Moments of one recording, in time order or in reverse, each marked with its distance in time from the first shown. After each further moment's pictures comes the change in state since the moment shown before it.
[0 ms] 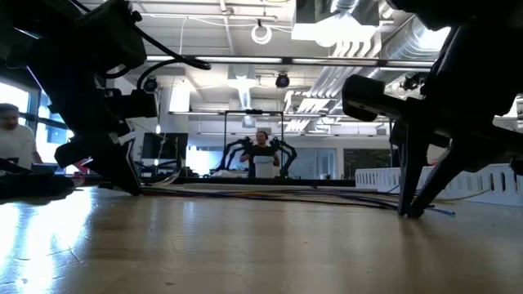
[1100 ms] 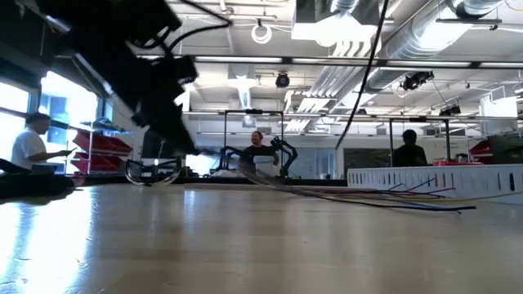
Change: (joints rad) left arm 0.110 0.001 0.135 0.190 -0.013 0.032; right arm 0.090 -0.857 -0.298 0.684 0.095 0.291
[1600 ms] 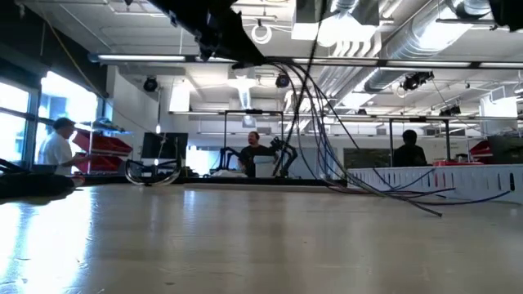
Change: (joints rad) left arm 0.095 0.000 0.356 0.003 0.123 0.326; right arm -0.088 0.475 0.002 0.536 -0.022 -0.107
